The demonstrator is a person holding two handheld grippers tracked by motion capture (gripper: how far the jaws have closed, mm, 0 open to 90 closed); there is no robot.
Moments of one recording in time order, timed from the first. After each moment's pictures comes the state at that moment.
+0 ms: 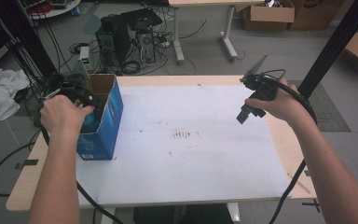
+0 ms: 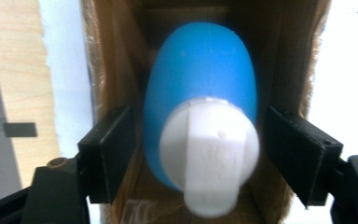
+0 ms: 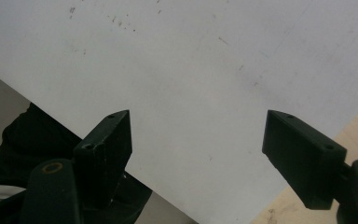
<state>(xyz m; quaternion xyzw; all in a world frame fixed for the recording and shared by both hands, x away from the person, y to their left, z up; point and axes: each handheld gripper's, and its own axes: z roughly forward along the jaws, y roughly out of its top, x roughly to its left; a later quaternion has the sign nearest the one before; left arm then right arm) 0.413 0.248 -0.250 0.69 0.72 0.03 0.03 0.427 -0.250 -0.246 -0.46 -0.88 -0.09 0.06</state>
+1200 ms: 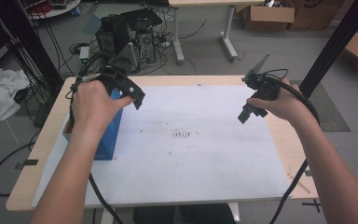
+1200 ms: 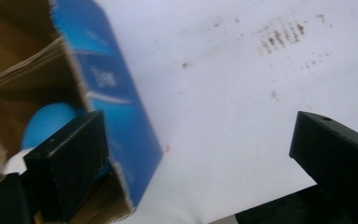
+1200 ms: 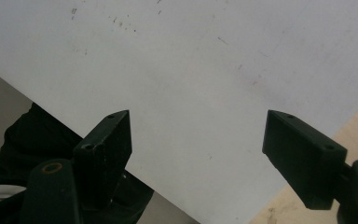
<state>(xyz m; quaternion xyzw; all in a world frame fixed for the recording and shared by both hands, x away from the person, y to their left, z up) 0.396 0.120 -0.197 0.82 0.56 0.08 0.07 0.426 -0.254 -0.243 -0.46 -0.88 -0.10 0.06</state>
